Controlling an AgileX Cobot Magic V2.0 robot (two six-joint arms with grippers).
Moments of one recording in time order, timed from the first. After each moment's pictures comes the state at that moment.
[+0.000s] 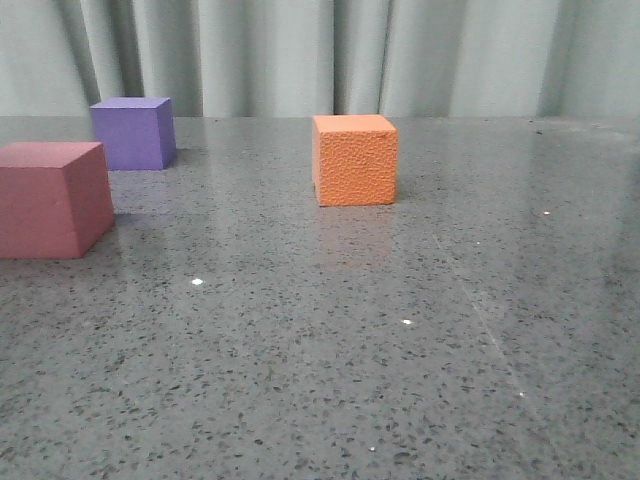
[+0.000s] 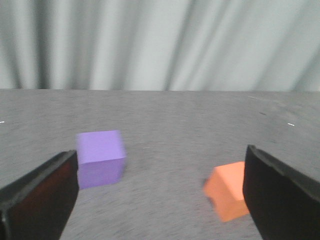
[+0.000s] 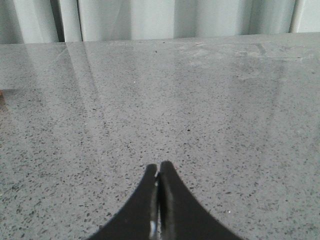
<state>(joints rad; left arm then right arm) -0.36 0.93 -0.96 -0.13 0.36 -0.11 -0.02 -0.01 0.03 -0.03 0.17 0.10</state>
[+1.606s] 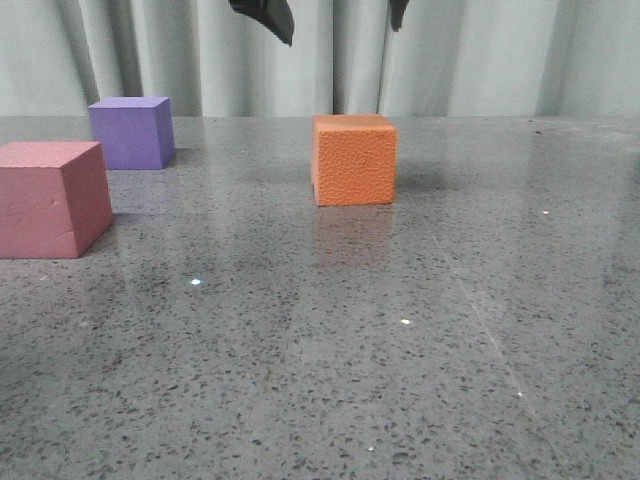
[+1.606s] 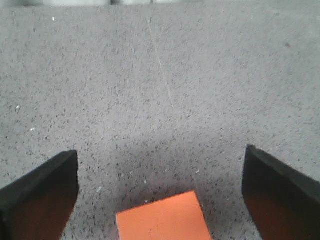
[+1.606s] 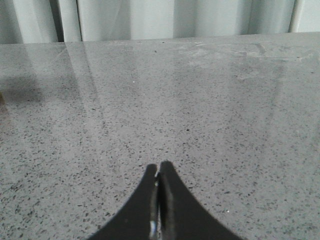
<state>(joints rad) -0.80 1.90 -1.76 0.65 0.72 -1.01 -0.02 -0.01 0.03 -0.03 0.17 0.10</state>
